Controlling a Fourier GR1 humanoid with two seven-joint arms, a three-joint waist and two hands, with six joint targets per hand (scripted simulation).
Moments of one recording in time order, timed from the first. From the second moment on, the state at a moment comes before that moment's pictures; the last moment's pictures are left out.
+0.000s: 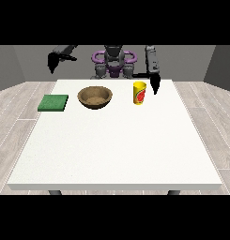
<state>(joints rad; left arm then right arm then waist) -0.26 0.07 0.22 -1.13 0.05 -0.01 -0.56 -0.11 -0.23 -0.22 -1.56 -0.20 0.26 -0.17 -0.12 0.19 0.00</state>
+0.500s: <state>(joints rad) -0.40 0.09 0.25 -0.80 0.03 0.03 -0.77 -0.13 -0.23 -0.23 -1.47 -0.19 0.29 -0.23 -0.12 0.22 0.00</state>
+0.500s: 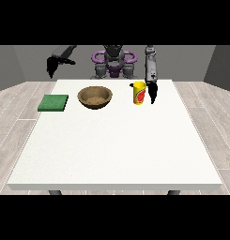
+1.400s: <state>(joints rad) -0.43 0.10 0.24 -0.68 -0.10 0.32 -0.97 -0.20 -0.31 -0.29 -1.43 -0.23 0.35 -0.25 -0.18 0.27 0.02</state>
